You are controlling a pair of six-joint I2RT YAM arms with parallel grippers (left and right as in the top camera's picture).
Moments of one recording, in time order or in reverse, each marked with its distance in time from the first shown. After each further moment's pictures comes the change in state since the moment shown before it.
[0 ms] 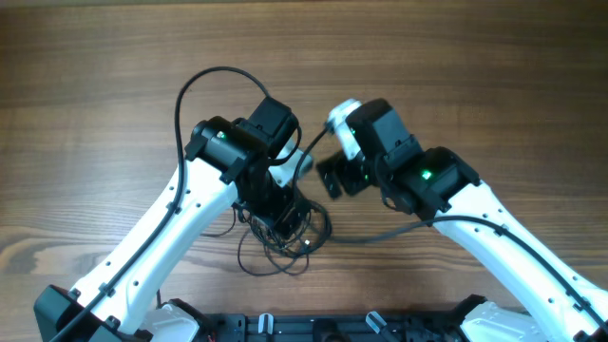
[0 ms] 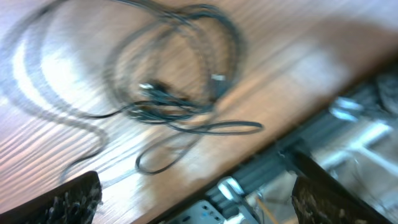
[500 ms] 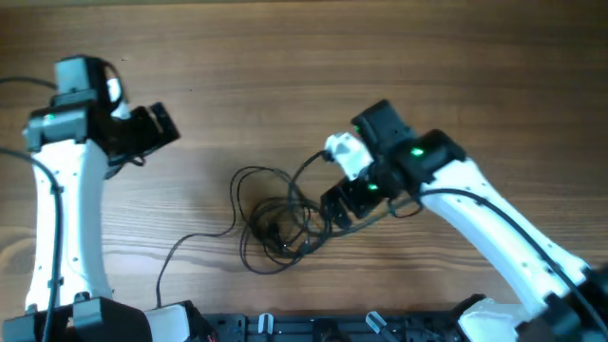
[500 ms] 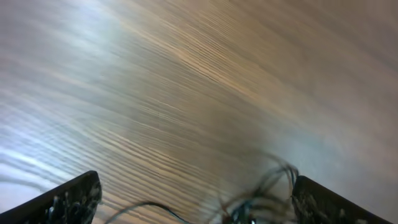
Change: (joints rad) left arm 0.805 0.002 -0.002 0.291 -0.090 -0.353; right arm -0.058 0.128 0.007 -0.264 -0.436 -0.219
